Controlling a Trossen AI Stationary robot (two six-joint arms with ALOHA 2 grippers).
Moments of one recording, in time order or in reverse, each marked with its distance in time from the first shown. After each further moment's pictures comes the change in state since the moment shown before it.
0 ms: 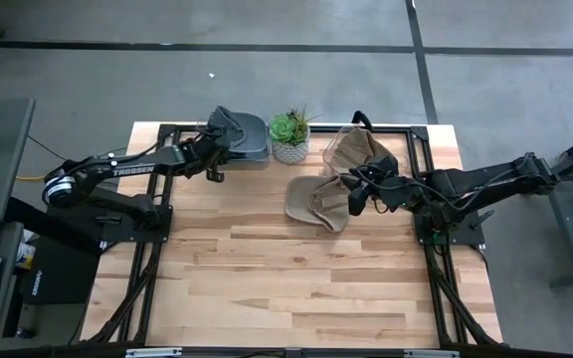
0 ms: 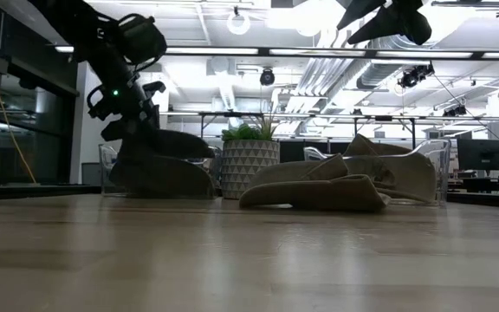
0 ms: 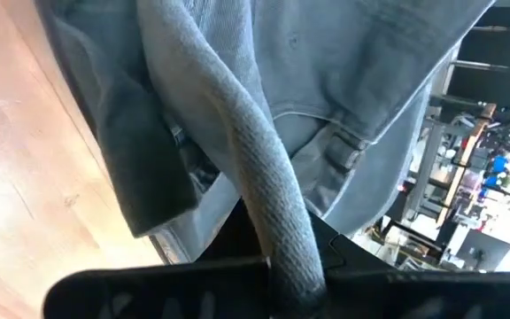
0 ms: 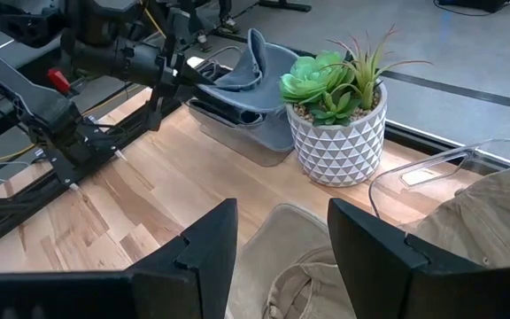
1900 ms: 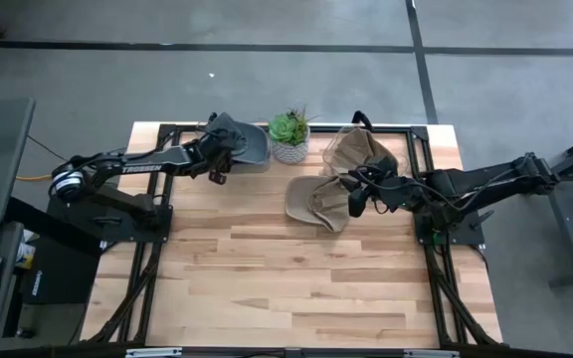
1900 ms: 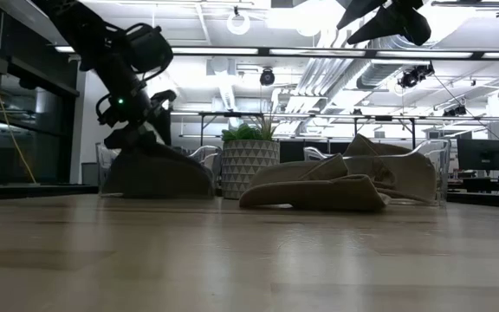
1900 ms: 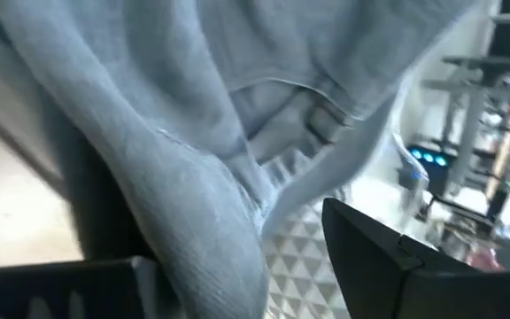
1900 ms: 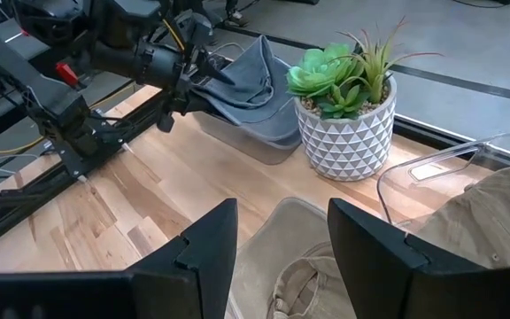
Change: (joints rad) left arm 0.000 0.083 -0.001 0.054 0.067 0.114; right arm 0.000 0.000 0.000 0.000 -0.028 0.000
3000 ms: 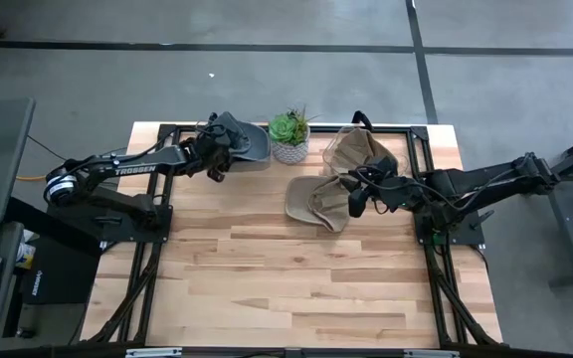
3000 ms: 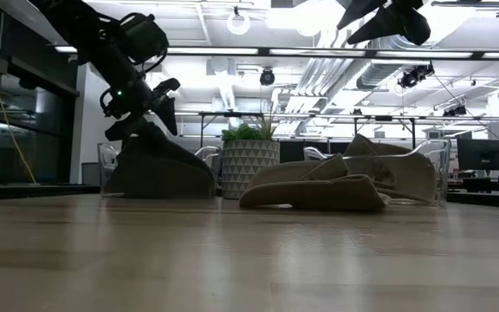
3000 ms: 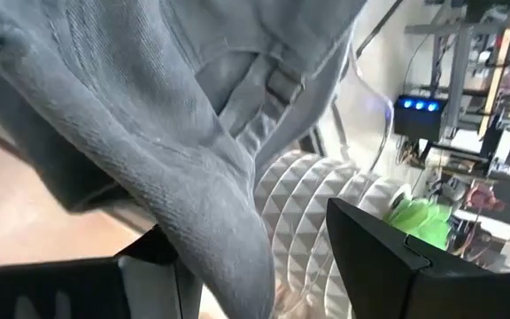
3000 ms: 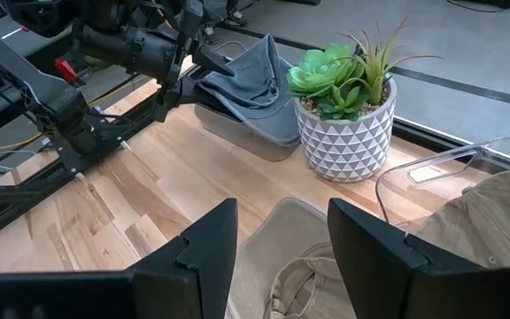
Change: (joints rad) left arm 0.000 -0.063 0.001 0.031 0.064 0.171; right arm 0.000 0.000 0.000 0.000 0.000 -0.019
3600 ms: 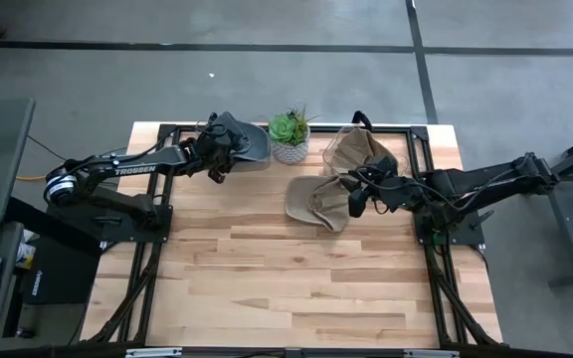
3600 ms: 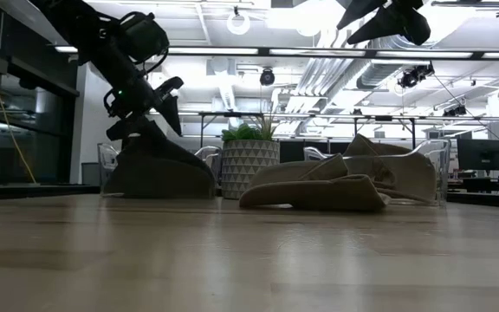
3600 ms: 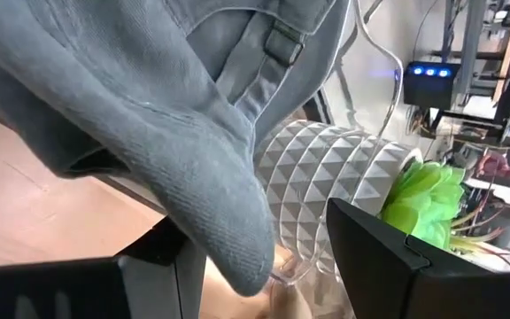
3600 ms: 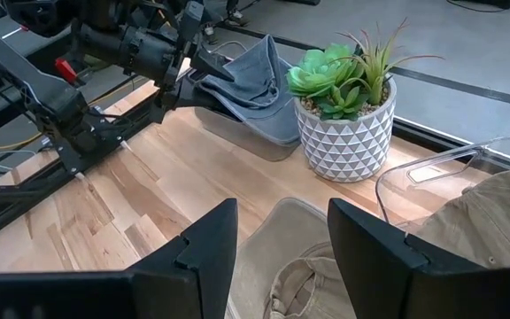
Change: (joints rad) left arm 0.000 -0.001 0.002 0.011 0.074 0.051; right arm 0.000 0.000 0.000 0.000 0.000 0.000
